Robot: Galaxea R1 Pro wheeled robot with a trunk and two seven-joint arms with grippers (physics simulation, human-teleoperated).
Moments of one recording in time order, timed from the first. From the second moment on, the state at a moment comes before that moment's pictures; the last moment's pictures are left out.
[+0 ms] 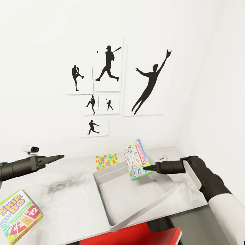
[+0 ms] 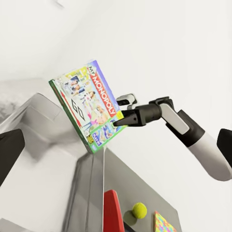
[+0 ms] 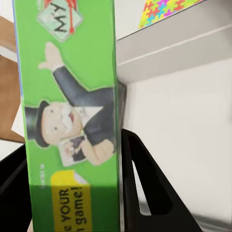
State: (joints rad) left arm -0.52 0.29 0.44 -1.36 0.12 0.99 -1.57; right arm -0.86 -0.31 0.31 -0.90 -0.39 0.98 0.92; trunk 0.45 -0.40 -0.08
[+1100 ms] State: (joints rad) left arm -0.52 0.29 0.44 -1.36 0.12 0.99 -1.57; right arm -0.86 -0.29 0.29 -0.87 -0.39 0.98 0.85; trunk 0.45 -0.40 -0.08
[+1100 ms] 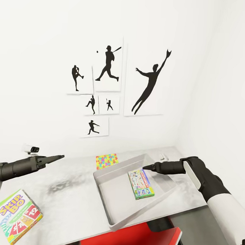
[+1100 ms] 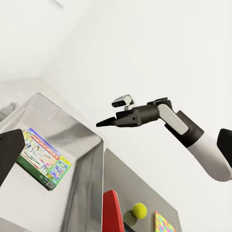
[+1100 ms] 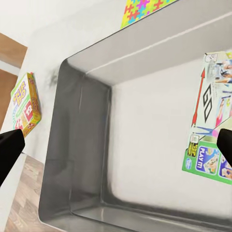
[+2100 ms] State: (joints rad) left arm -0.52 0.29 0.44 -1.36 0.12 0.98 -1.57; right arm -0.85 -0.28 0.29 -0.88 -0.40 0.98 0.85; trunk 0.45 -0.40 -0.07
